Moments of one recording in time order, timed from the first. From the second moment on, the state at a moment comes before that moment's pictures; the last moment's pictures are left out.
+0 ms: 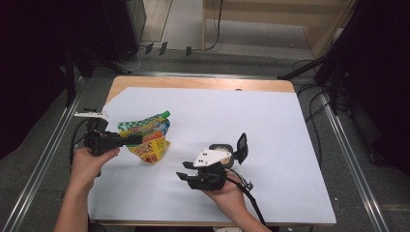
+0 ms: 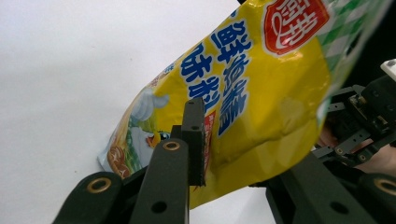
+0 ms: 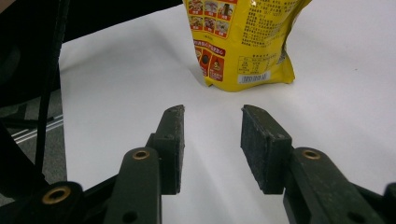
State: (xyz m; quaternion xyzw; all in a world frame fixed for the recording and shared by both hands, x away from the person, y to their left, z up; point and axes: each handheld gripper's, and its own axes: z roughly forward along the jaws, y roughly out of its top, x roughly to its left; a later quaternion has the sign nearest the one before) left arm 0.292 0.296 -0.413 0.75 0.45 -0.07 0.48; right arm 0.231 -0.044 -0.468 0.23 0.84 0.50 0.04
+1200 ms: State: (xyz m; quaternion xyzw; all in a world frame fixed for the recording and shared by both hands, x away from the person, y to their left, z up) left arm 0.301 0.289 -0.340 0.75 0.46 -0.05 0.48; right arm 0.235 -0.048 -0.465 0.24 0.84 0.49 0.03
